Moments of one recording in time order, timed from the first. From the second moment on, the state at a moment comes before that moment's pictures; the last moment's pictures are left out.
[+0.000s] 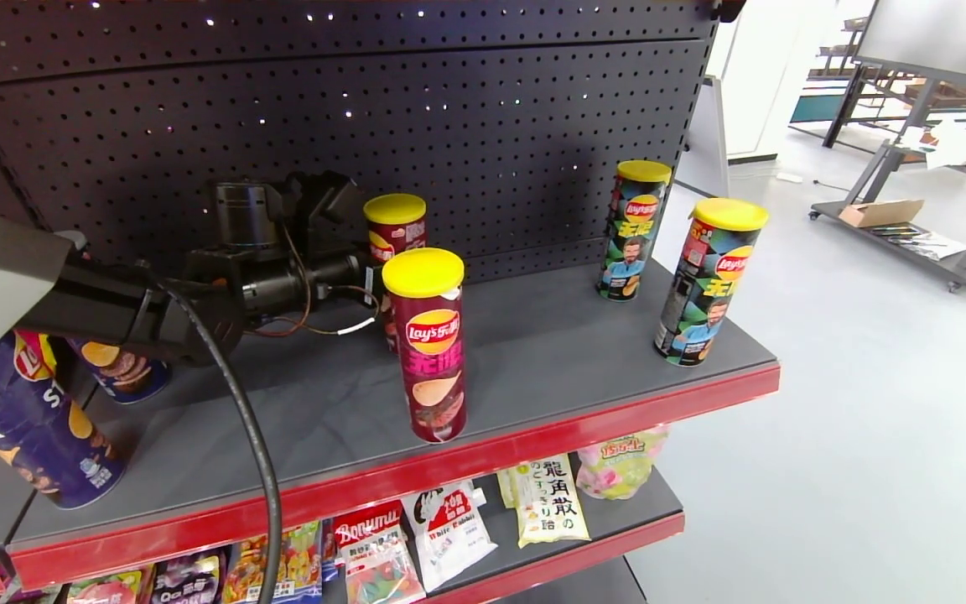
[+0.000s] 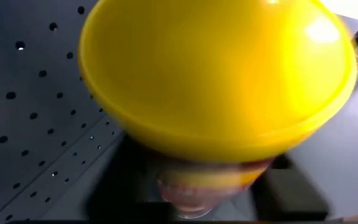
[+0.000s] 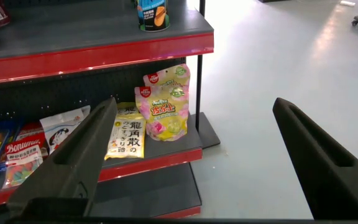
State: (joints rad) left arm -0.27 2.04 -1.22 -0.61 -0.39 0.15; right arm 0.00 0.00 0.00 0.00 0.02 0.00
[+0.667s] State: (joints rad) left arm -0.23 1.92 -1.05 -0.61 -0.38 0.14; right arm 0.00 0.00 0.00 0.00 0.03 0.00
